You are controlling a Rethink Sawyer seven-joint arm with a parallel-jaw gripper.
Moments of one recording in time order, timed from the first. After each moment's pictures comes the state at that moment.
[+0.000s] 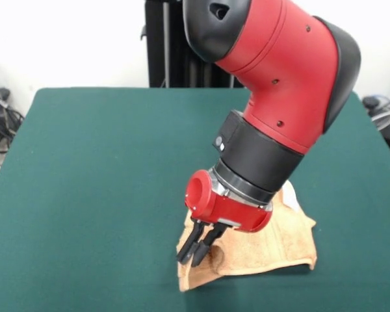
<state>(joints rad) 0.08 -0.14 -0.41 0.89 -0.23 0.51 1.69</state>
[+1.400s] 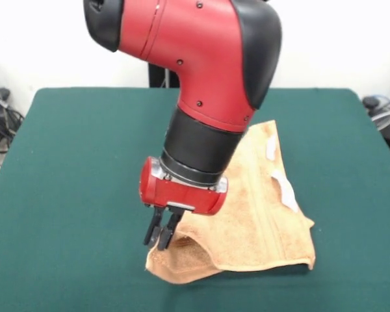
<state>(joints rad) -0.13 -0.30 -0.15 1.08 -0.29 0.48 1.68</state>
